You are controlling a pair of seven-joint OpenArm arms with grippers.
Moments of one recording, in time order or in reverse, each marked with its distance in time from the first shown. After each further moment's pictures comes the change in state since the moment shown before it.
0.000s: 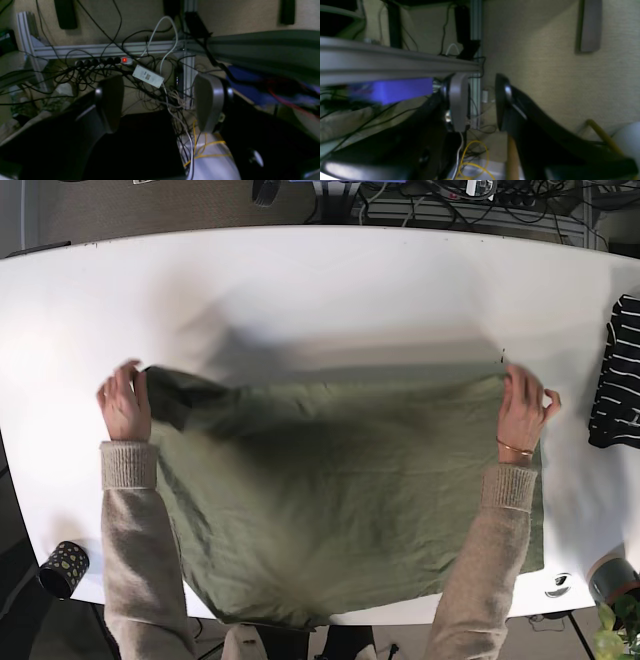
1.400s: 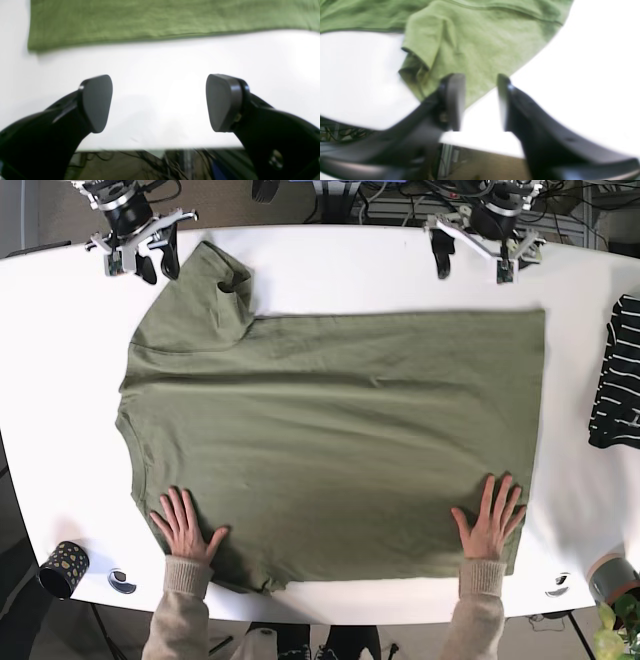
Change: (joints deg) left arm -13.4 4.6 -5.5 19.3 -0.5 -0.2 8.4; right arm 13.2 -4.2 11.3 27.2 1.3 0.0 -21.5
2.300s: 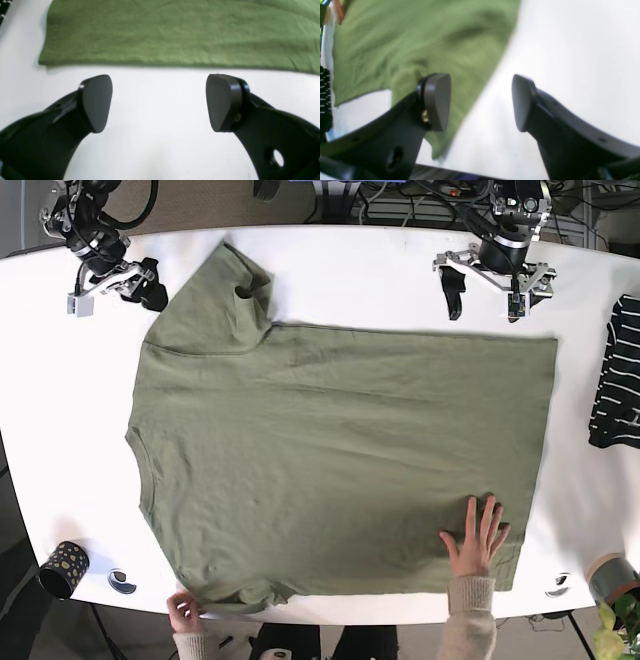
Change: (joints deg) left arm -7.7 -0.2 -0.7 -0.4 0.2 0.1 0.4; right arm 18.9 -0.3 14.5 -14.8 34.2 -0.6 -38.2
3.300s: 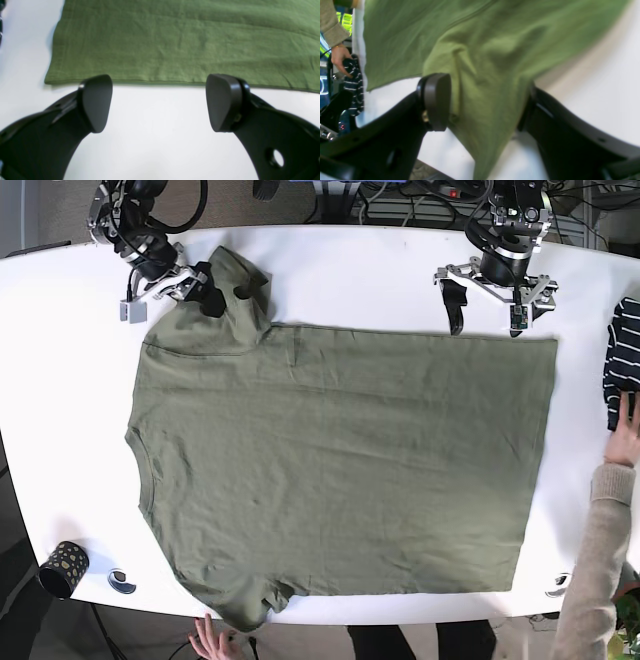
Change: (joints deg) left arm -2.2 0.1 0.0 0.0 0.0 -0.2 -0.4; right arm 2.2 -7.8 -7.8 -1.8 -2.8 0.9 1.7
